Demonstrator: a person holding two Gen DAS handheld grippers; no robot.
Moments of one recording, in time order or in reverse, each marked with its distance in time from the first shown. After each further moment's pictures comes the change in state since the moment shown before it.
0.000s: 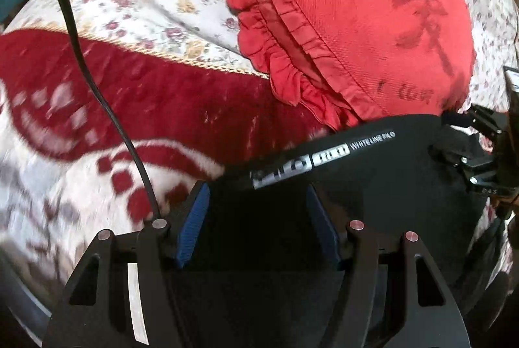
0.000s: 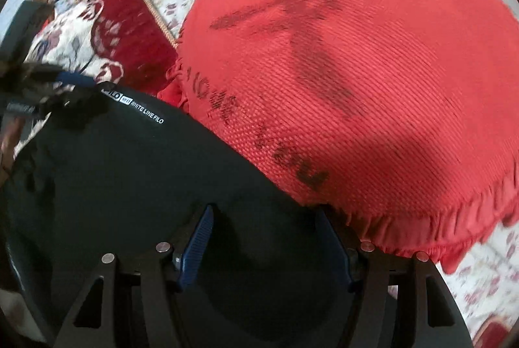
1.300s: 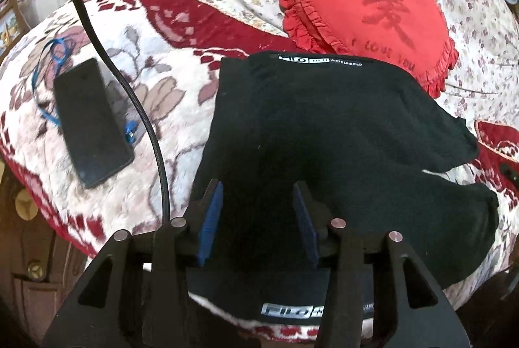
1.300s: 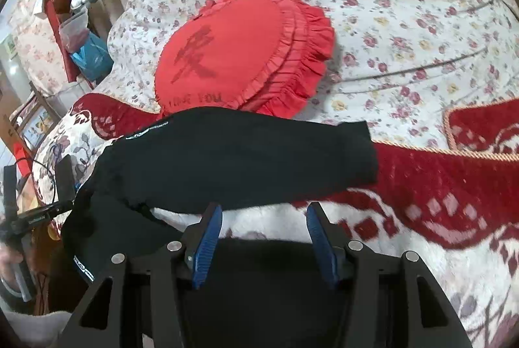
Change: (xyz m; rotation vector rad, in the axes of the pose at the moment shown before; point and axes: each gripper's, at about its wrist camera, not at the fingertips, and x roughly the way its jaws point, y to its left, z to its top) left arm -0.118 -0.043 -0.174 -0.223 -0.151 0.163; right arm -0.186 0.025 -0.192 0.558 -0.251 -0.093
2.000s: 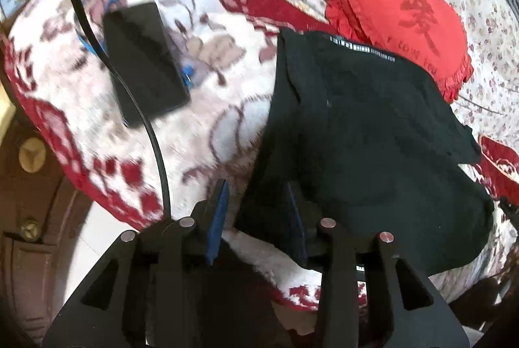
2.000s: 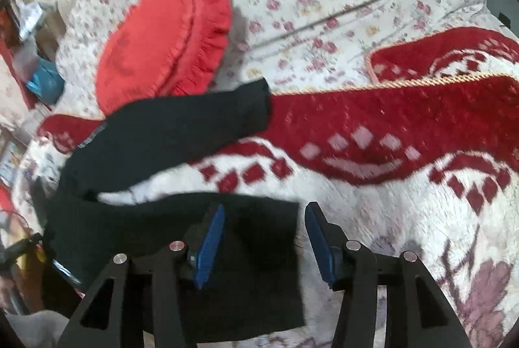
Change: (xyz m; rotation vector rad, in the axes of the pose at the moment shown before) left arm -0.023 0.064 -0.039 -0.138 0.060 0.001; right arm -0.039 -0.089 -0.044 0.214 0.058 -0.104
